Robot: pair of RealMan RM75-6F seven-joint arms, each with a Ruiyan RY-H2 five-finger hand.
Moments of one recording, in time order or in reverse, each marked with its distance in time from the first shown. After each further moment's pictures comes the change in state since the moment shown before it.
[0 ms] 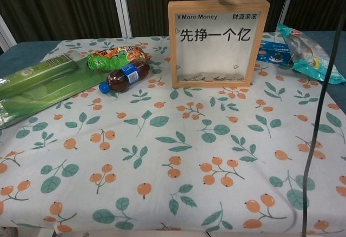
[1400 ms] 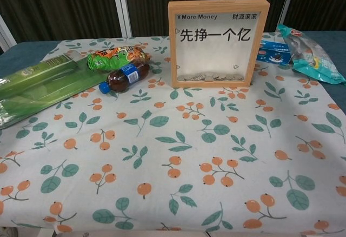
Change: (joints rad) left arm 0.016 0.035 -0.003 -0.055 0.038 0.074 0.035; right arm -0.693 0.231 -0.366 -0.362 -0.639 0.663 0.404
